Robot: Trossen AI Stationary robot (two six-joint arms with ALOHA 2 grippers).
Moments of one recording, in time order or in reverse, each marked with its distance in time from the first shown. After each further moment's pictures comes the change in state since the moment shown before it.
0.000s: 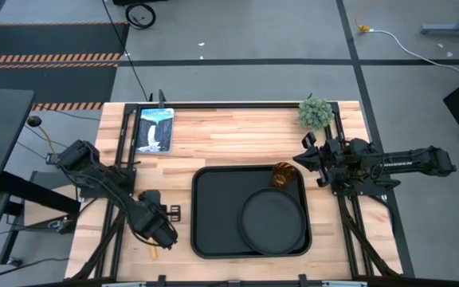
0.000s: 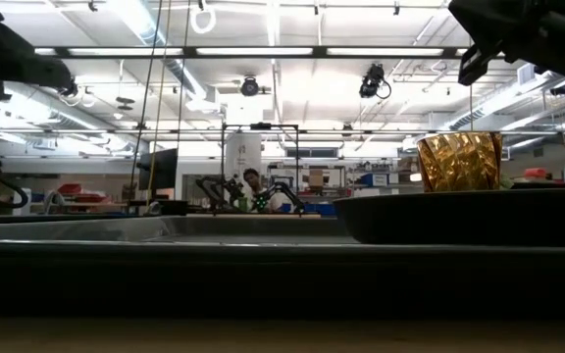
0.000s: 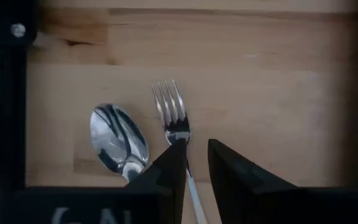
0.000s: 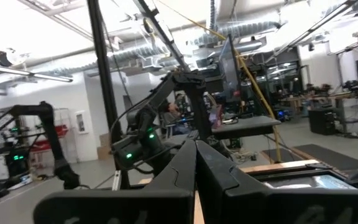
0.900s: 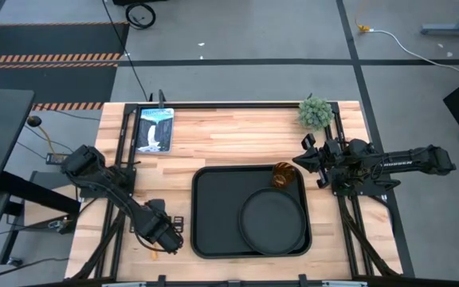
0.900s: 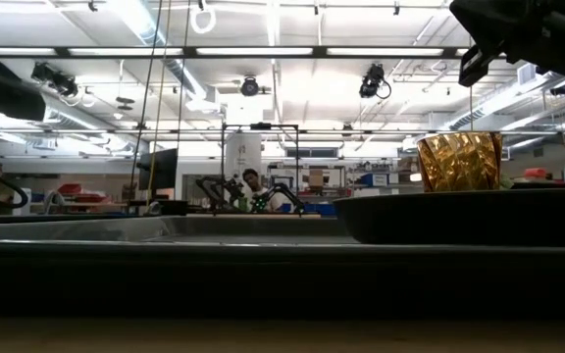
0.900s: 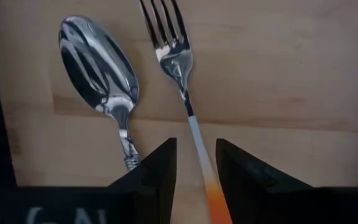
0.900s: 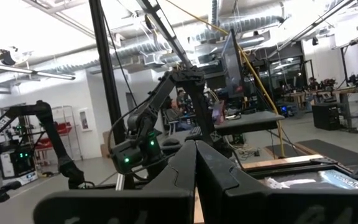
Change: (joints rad) left arm 0.000 0.081 0.001 0.164 0.185 0.048; right arm 0.024 0.000 0.000 -0.016 0.009 0.004
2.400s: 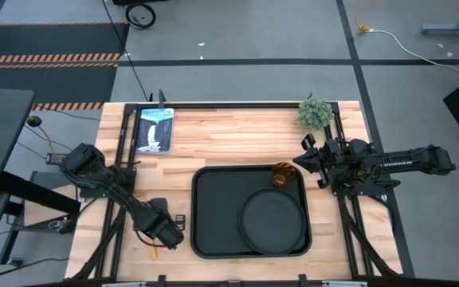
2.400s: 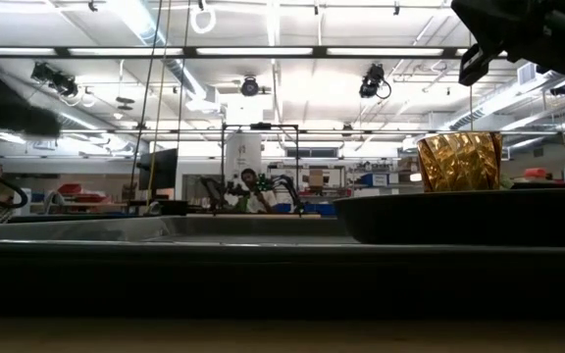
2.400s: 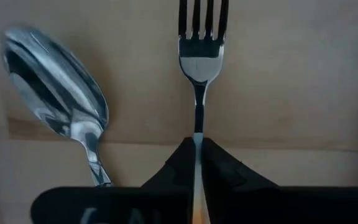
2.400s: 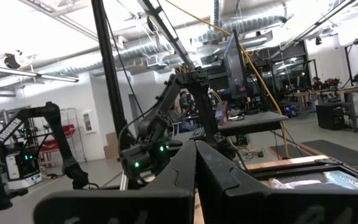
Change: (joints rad) left arm 0.030 -0.029 -0.103 0.153 -0.043 0.023; right arm 0.000 0.000 0.000 0.008 -0.008 0.016
